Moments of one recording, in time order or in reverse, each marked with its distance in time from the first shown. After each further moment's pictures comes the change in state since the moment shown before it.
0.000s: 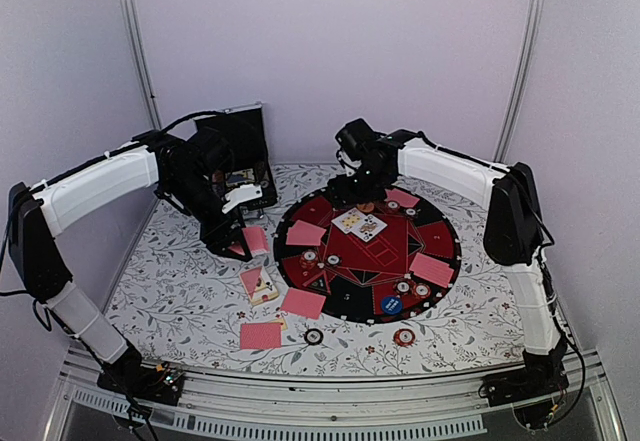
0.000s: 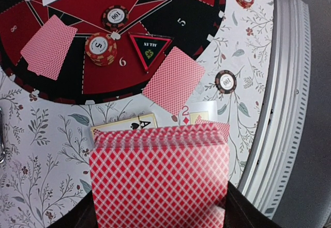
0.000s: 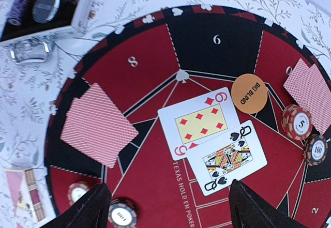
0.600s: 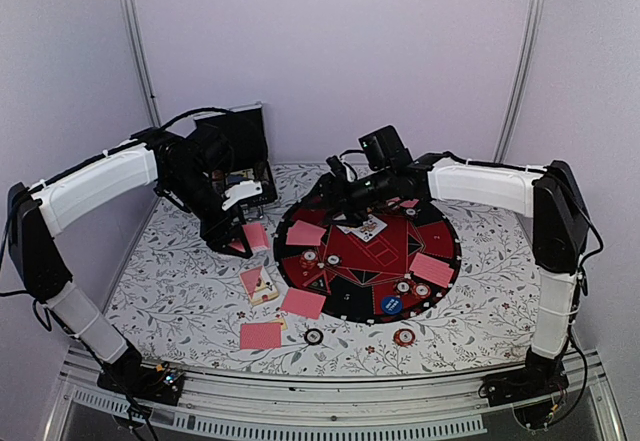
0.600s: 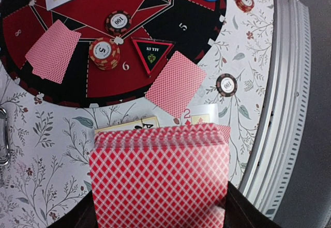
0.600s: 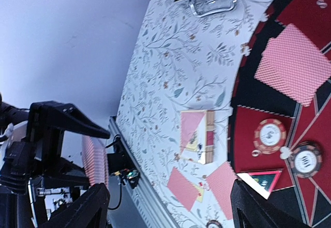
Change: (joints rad) left arm 0.000 0.000 0.021 -0.004 0.000 0.000; right arm 0.014 -0.328 -0.550 0.577 -0.768 0.406
